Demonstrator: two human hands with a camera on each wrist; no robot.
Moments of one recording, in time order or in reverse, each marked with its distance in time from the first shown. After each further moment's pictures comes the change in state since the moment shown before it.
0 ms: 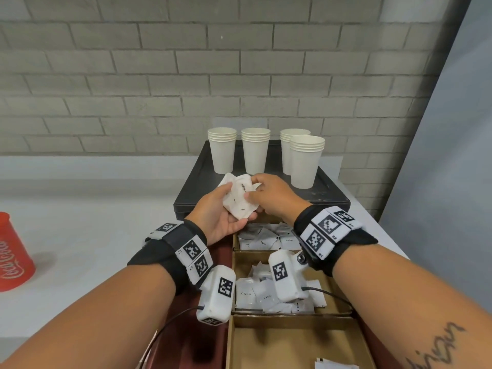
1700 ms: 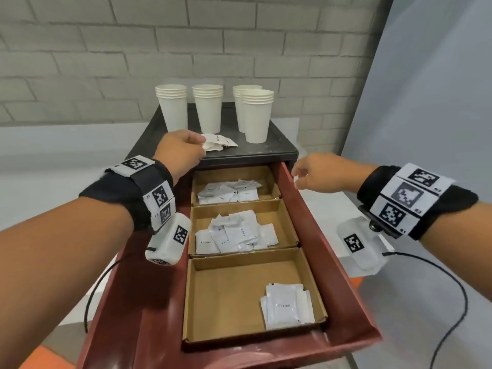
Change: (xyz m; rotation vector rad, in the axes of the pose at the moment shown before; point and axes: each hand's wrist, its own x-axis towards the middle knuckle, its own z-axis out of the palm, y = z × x) left_hand -0.003 -0.005 0.031 0.854 0.332 0.430; right_hand -0.127 0.041 -0.106 -0.778 -0.155 0.202
